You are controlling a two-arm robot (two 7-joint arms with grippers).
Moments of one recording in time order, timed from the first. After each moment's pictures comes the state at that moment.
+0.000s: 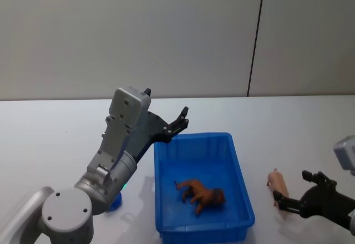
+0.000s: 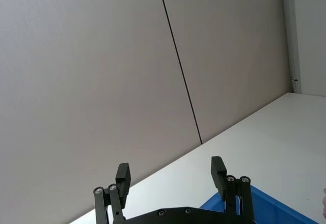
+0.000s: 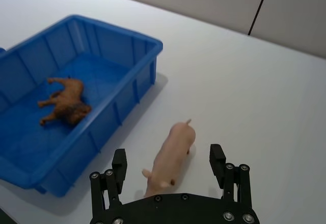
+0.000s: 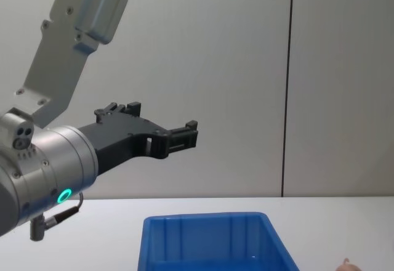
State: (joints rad) left arm -0.24 0.38 0.45 -1.63 -0.20 0.01 -0.01; right arm 0.00 0.47 -0.21 -1.66 0.26 0.32 0.39
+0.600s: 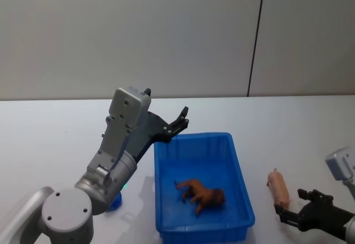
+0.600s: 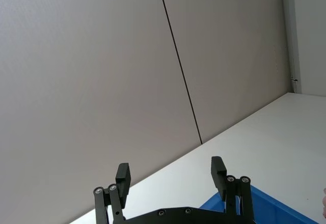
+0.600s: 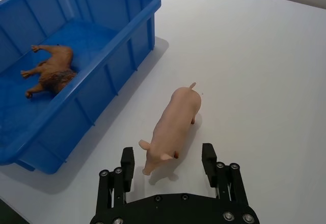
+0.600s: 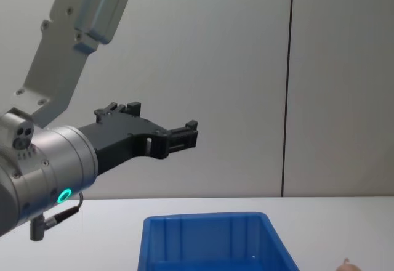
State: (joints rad) left arm -0.24 0.38 0.45 -1.63 -0.20 0.01 -0.01; right arm 0.01 0.45 -0.23 -1.59 0.25 0.38 0.40
